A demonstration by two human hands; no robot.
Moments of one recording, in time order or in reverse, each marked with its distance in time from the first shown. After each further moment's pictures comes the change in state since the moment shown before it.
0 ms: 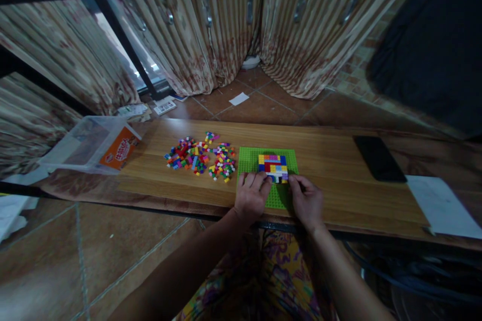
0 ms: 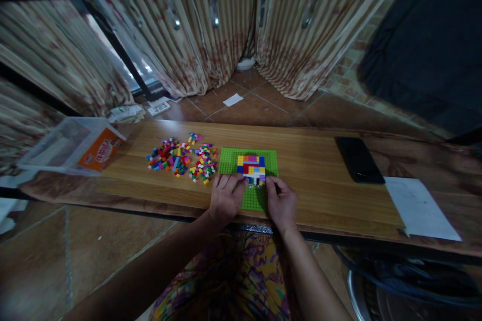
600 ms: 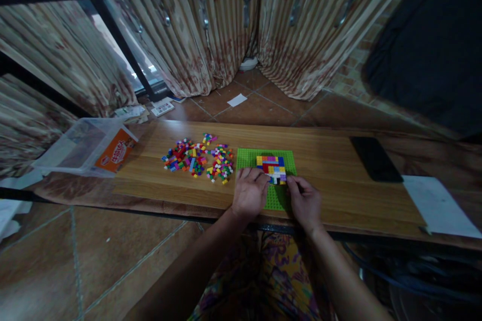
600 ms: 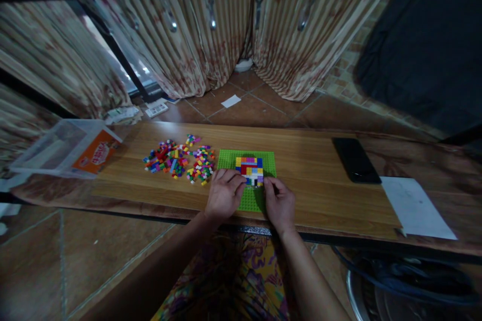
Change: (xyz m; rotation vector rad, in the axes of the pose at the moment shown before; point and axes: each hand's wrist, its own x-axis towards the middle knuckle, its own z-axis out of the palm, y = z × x) left_hand 0.021 -0.003 -0.012 -0.205 -0.109 -0.124; right_hand 0.000 0.001 0.001 0.016 0.002 -0.008
